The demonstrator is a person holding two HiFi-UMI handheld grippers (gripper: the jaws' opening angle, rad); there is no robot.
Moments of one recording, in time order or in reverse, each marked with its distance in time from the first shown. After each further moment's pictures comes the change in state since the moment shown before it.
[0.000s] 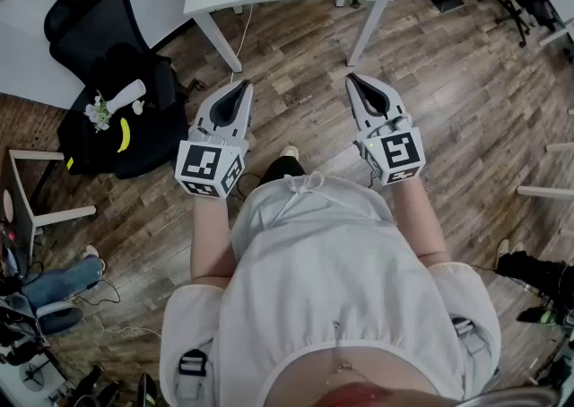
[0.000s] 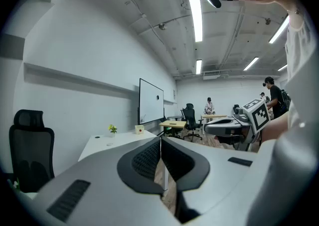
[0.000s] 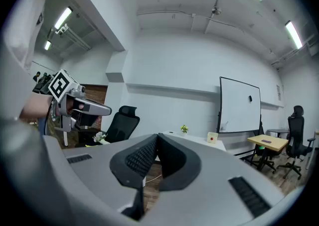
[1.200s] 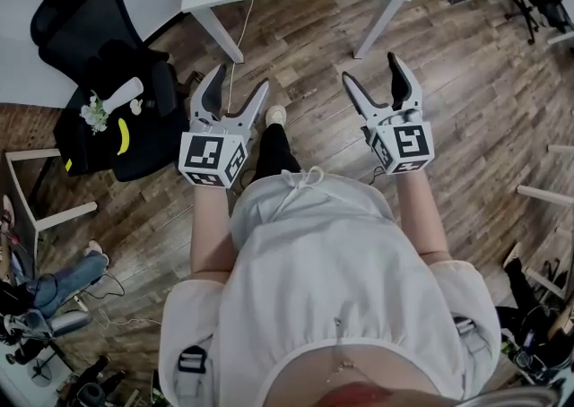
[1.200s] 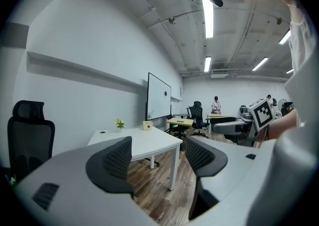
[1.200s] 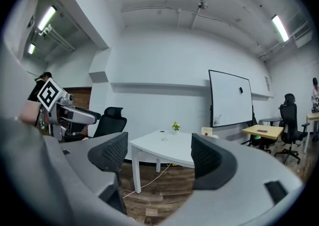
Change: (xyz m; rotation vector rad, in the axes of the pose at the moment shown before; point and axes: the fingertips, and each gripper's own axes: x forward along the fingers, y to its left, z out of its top) left arm 0.072 0.088 -0.026 -0.052 0.029 0.051; right arm 0.094 -0.057 -0.021 0.102 0.002 -0.104
